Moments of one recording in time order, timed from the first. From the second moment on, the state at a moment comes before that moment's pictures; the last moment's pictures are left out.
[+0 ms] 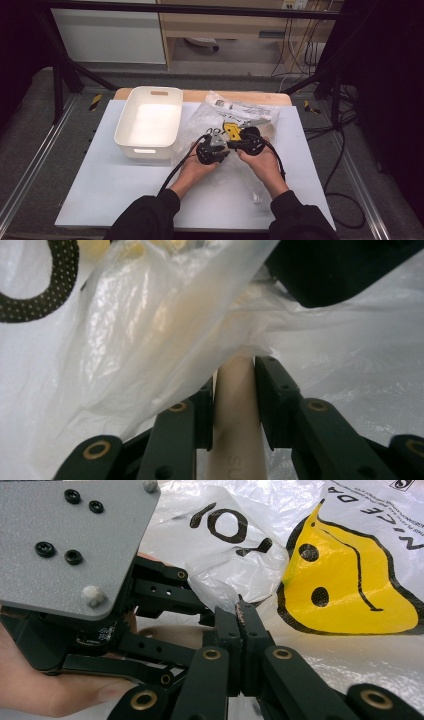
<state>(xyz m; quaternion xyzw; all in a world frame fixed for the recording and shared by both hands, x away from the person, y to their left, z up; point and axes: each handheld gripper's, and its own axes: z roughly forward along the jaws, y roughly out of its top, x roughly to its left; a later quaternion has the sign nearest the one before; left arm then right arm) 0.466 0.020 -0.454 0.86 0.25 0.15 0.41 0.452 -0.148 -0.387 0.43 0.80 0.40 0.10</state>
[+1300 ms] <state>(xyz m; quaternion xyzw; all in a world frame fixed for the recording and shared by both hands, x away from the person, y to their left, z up) 0.470 0.023 -0.457 0.86 0.28 0.15 0.41 0.453 -0.148 -0.389 0.43 0.81 0.40 0.09</state>
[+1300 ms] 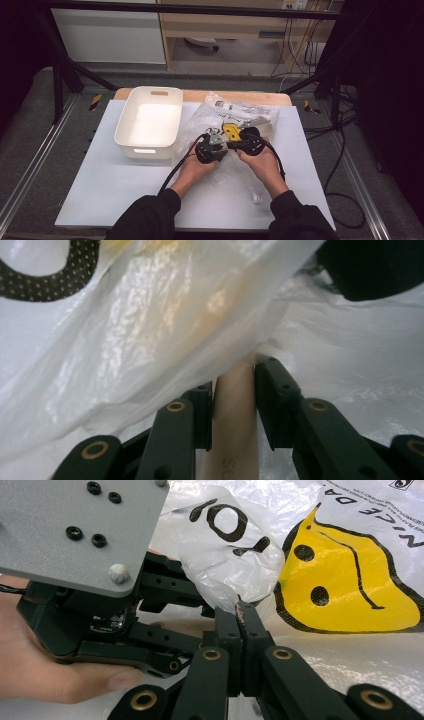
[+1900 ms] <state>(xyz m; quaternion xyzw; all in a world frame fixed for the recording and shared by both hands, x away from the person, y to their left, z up) 0.440 0.043 -0.440 0.84 0.28 0.14 0.45 0.453 -0.150 -0.390 0.43 0.80 0.41 0.09</state>
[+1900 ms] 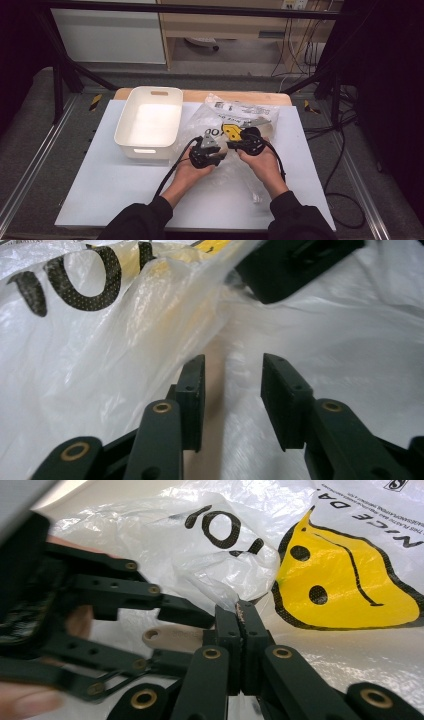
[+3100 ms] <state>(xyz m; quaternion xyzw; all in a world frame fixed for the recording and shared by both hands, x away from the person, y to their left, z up) 0.386 0.124 -0.375 0.76 0.36 0.20 0.50 0.428 -0.163 -0.426 0.43 0.82 0.37 0.11</state>
